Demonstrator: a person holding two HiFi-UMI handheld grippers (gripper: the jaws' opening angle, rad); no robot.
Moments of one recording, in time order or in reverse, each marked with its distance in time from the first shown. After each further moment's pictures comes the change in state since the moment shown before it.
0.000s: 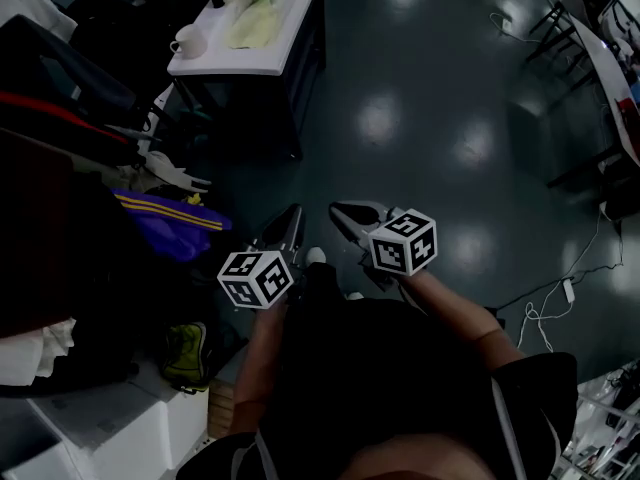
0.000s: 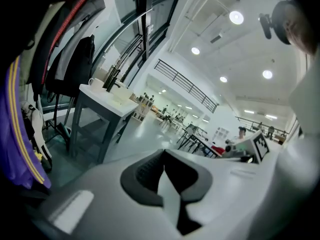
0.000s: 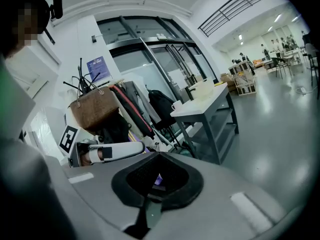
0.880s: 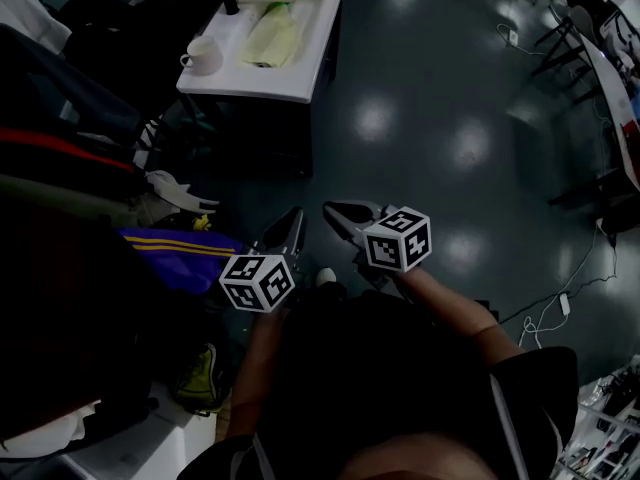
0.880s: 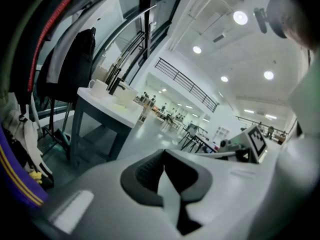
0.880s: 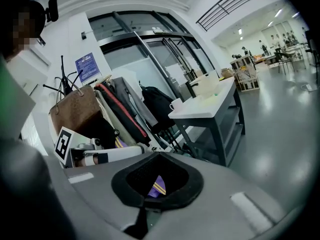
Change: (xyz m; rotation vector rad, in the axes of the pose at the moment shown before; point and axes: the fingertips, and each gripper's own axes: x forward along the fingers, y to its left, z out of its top) left arm 0.052 0.111 0.076 0.002 0.021 -0.013; right arm 0.138 -0.031 0.072 0.030 0.039 0.001
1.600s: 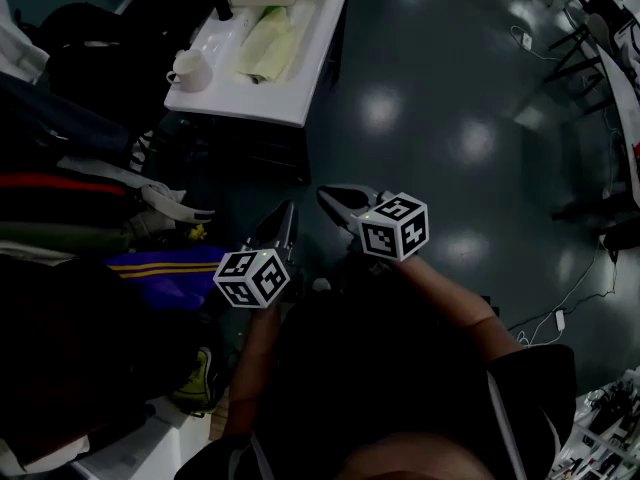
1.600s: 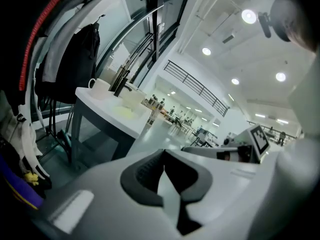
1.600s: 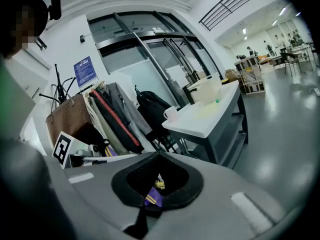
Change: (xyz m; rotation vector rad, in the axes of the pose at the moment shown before) left arm 0.089 0.030 0.051 -0.056 -0.045 0.102; right arm 0.033 -0.083 0.084 -0.035 -0.006 0.043
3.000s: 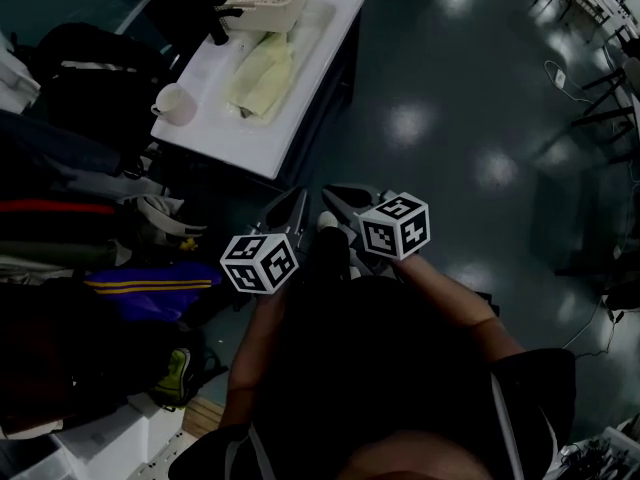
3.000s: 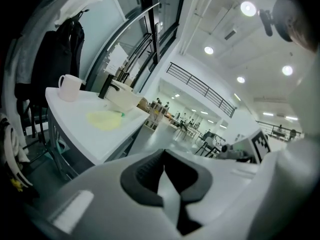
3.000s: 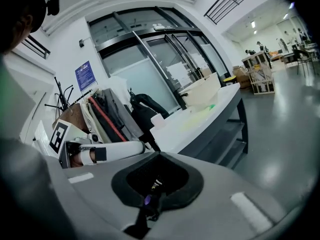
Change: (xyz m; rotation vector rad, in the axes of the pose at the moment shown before) left arm 0.182 -0.053 0.057 0.009 -0.046 0.079; right arm -0.010 -0.159 0.083 -0.046 0.058 0.095
